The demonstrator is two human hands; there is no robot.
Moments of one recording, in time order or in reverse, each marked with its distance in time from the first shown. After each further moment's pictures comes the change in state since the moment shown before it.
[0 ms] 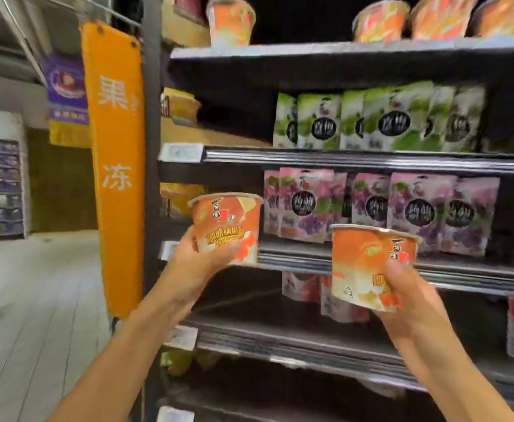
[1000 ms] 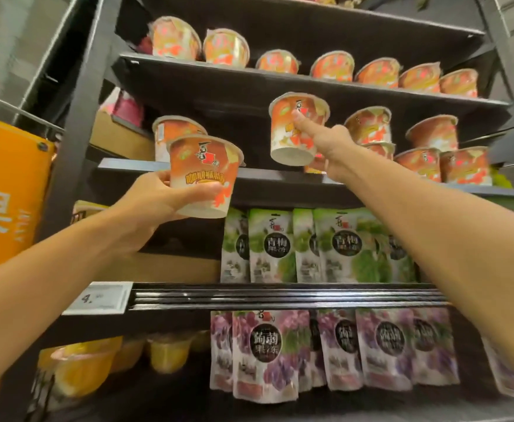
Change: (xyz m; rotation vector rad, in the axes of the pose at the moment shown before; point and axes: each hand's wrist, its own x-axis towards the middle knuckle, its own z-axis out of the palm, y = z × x) left_hand 0.229 0.177 0.028 0.279 -0.193 0.356; right_hand 0.330 -0.243 0.132 -0.417 0.304 -0.399
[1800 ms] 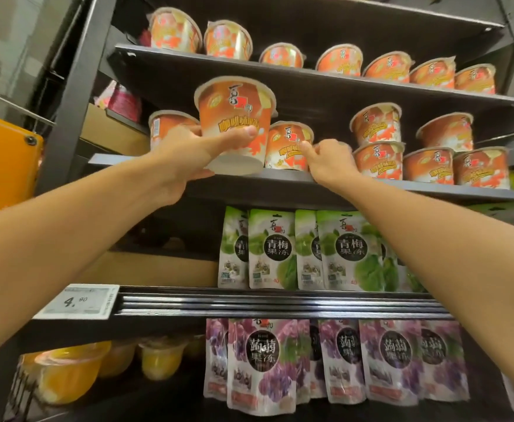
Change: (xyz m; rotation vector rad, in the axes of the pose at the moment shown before) left_hand 0.037 0.045 0.037 0.017 0.031 0.070; right_hand 0.030 0.041 -0.011 -0.979 0.048 -0.356
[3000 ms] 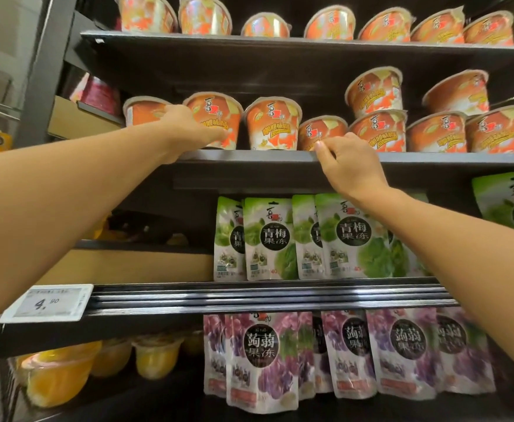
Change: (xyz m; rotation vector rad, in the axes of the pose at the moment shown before) left_hand 0.101 -0.025 0.016 0.616 0.253 0.014; right_hand -0.032 0.062 0.008 0.048 0.185 -0.268
